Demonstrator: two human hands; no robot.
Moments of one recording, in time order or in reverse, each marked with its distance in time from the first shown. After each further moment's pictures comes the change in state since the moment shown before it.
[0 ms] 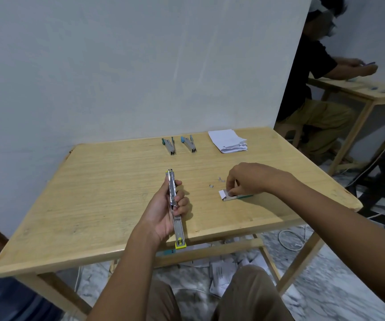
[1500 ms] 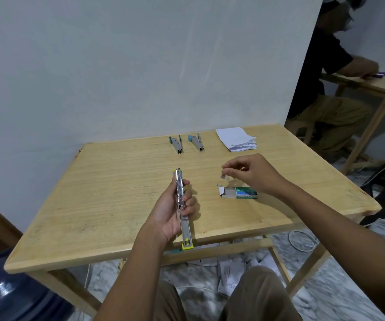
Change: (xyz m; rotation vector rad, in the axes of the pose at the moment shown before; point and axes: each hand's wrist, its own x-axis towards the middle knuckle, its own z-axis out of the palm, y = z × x) left_hand 0.004 -0.001 -0.002 0.013 0.001 0.000; right_hand 0.004 -0.004 0.021 0.885 0.507 -0.130
